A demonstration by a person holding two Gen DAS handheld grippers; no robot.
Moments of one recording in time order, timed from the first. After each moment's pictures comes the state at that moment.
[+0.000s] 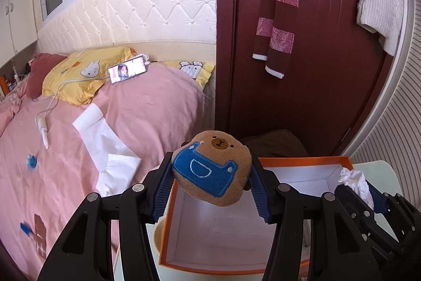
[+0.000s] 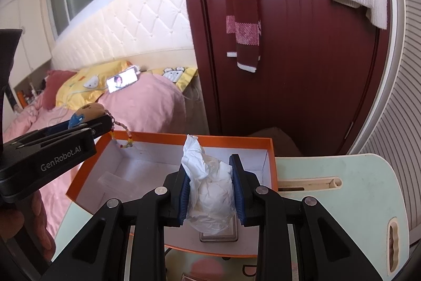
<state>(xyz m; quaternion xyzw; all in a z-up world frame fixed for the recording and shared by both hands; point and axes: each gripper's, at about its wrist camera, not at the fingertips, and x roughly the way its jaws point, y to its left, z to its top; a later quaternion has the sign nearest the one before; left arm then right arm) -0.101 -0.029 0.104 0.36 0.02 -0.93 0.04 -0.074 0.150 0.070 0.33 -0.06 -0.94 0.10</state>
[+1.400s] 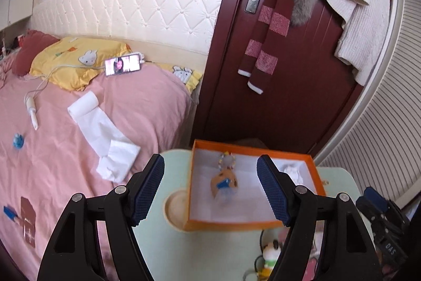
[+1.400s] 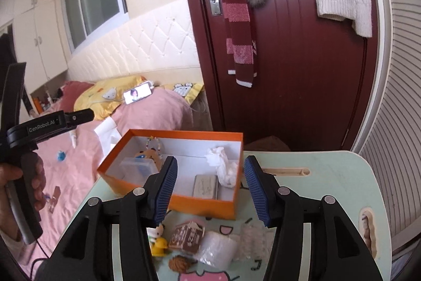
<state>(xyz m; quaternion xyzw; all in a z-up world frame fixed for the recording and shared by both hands) -0.020 -0.088 0.130 0.34 0.11 -0.93 -0.03 0.019 0.210 0.103 0.28 -0.07 -0.95 0.13</state>
